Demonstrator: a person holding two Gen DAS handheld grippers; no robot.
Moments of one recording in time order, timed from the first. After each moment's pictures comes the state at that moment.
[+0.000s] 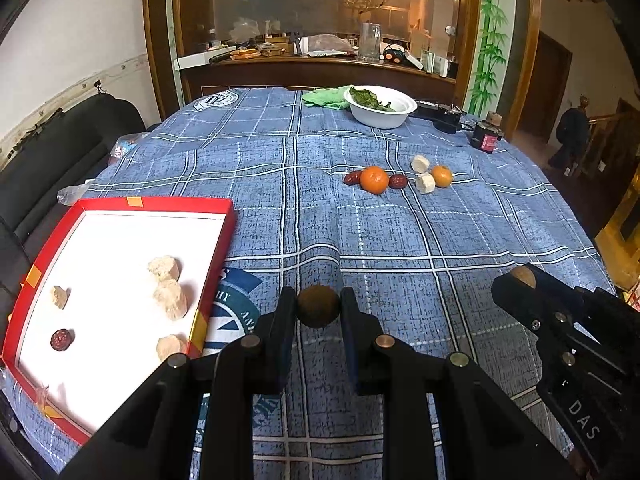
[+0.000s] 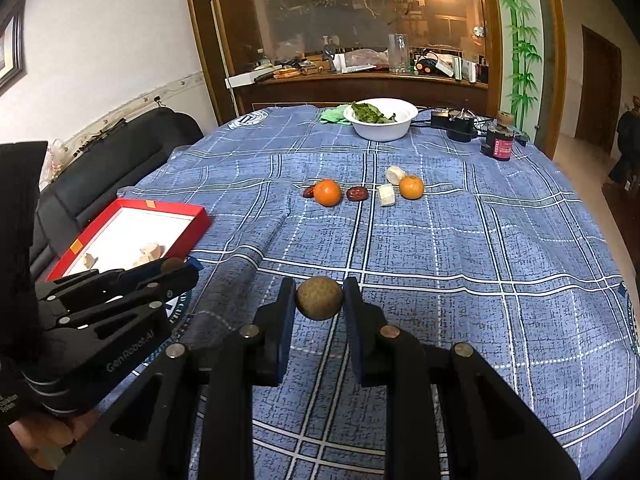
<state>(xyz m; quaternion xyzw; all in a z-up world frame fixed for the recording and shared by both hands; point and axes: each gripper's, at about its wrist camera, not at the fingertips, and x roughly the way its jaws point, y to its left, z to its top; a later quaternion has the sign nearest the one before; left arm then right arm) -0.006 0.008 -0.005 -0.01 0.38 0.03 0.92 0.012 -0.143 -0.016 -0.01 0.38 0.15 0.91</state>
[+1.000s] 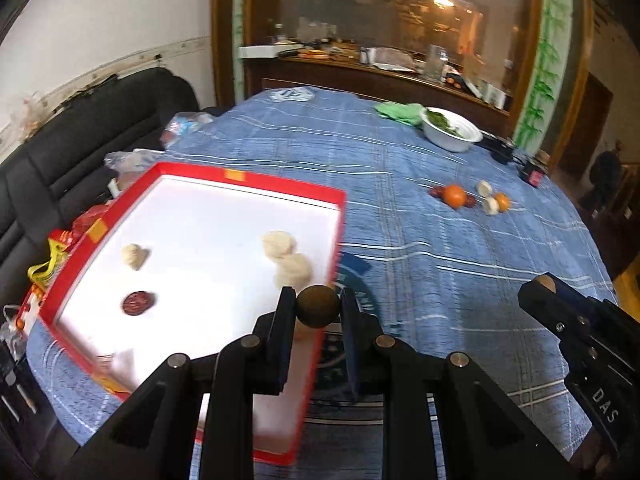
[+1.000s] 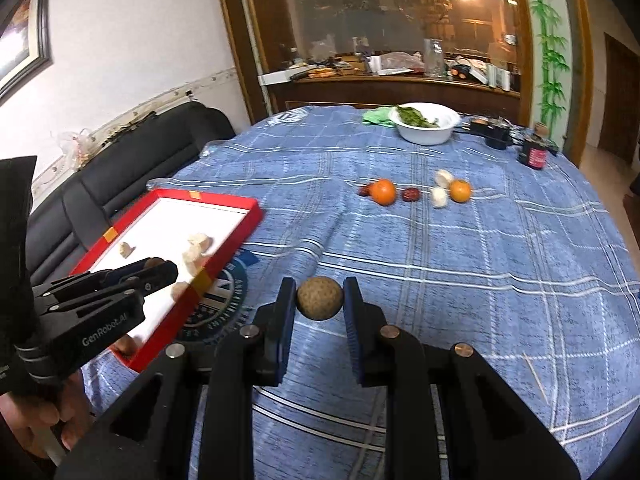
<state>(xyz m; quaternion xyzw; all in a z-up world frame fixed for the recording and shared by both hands) -0.046 0.088 0.007 -0.06 0.37 0.11 0.92 -0.006 -0.100 -0.010 -0.01 0.37 0.20 0.91</state>
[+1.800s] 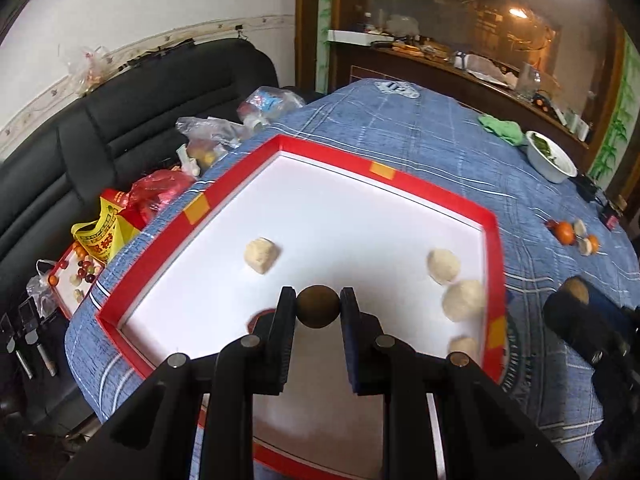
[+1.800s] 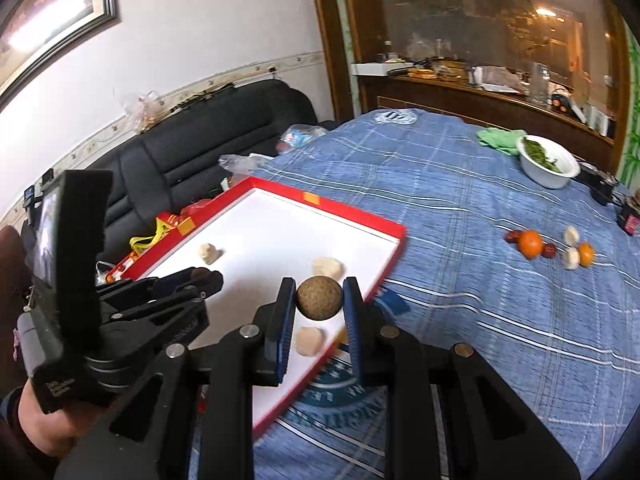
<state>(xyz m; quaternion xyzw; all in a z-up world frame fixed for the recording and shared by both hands) -0.046 0.193 -0.007 -0.10 0.38 0.22 0.89 0.003 0.033 -0.006 -0.05 0.37 0.33 0.87</state>
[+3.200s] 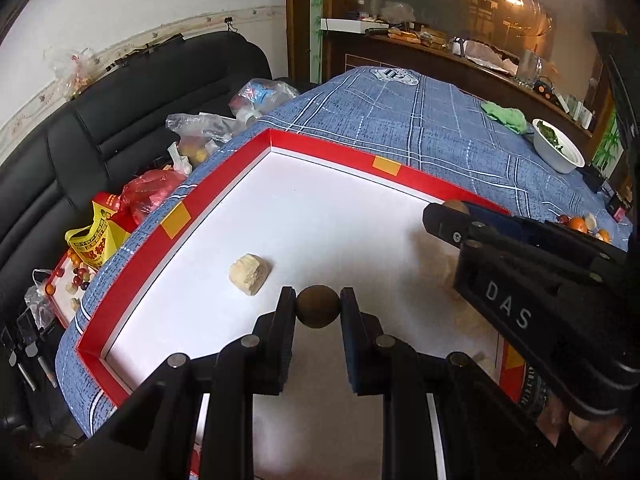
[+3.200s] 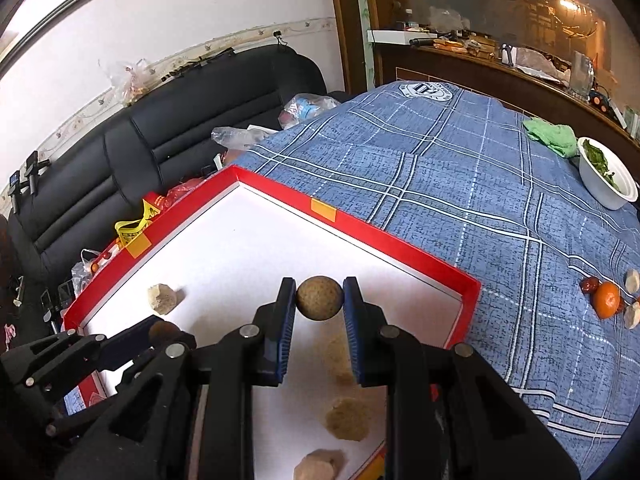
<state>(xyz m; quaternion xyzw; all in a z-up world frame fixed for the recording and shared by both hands) -0.023 0.199 -0.016 -0.09 0.40 0.21 0.89 0.086 0.119 -0.055 -0.08 0.41 0.33 0.85</state>
